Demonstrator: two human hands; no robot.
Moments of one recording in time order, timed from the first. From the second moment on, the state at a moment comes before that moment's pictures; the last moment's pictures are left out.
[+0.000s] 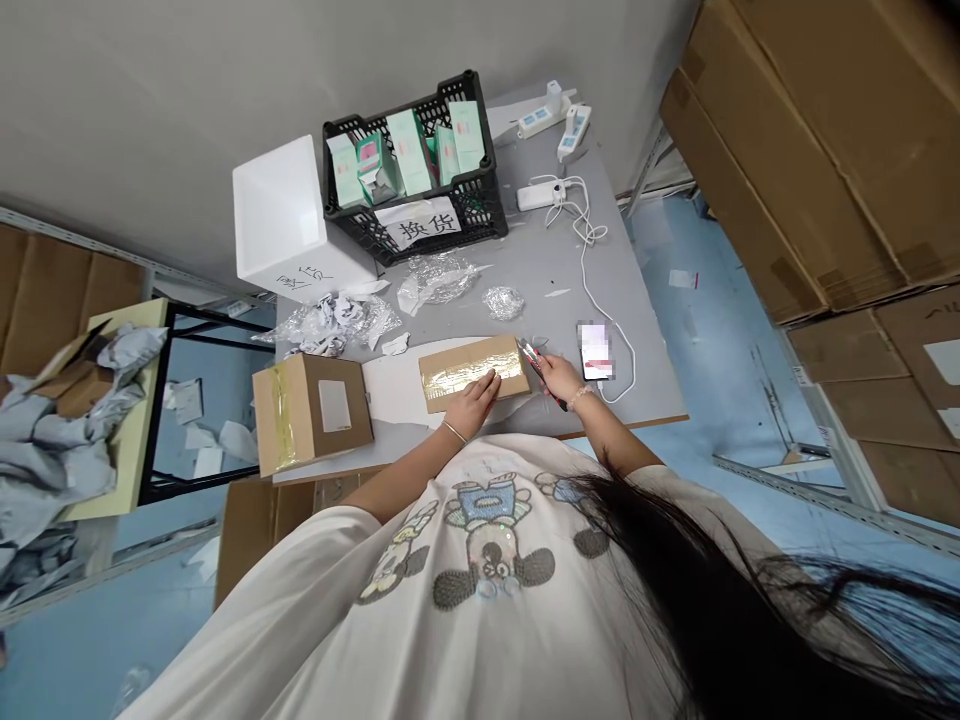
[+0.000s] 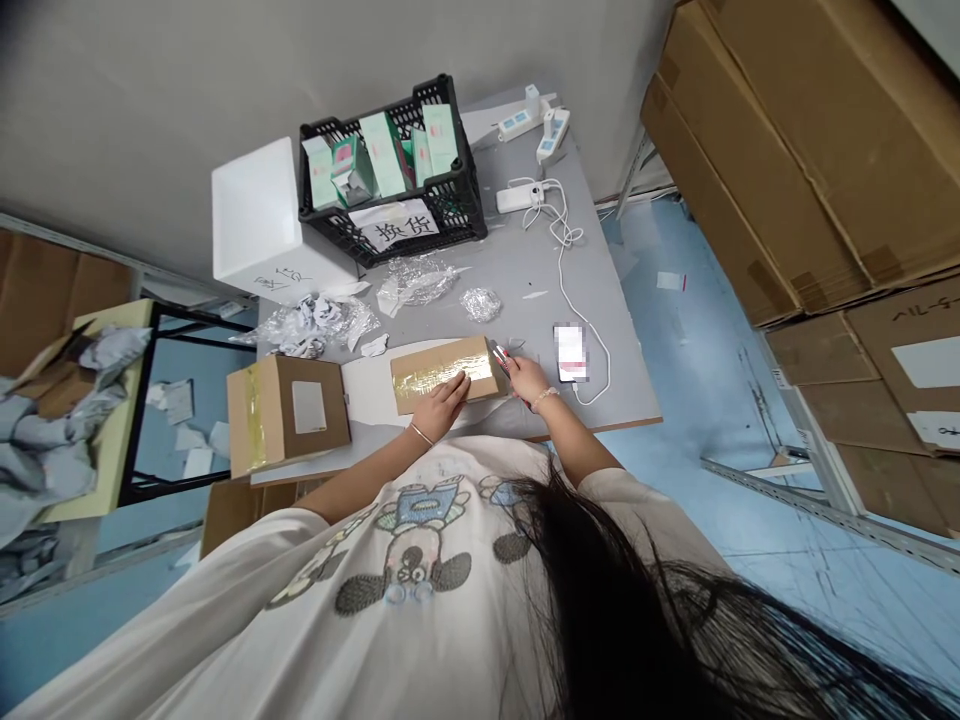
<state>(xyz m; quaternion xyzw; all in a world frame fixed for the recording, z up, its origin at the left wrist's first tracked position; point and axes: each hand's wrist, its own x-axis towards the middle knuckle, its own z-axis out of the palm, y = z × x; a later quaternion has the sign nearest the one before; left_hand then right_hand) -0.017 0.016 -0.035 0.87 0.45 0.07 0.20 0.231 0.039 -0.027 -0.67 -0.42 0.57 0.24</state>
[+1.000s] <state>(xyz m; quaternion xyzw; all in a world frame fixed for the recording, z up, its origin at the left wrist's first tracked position) 0.002 0.007 -0.031 0.91 0.40 -0.11 0.08 0.273 0.025 -0.013 -0.60 -0.68 0.43 -0.01</state>
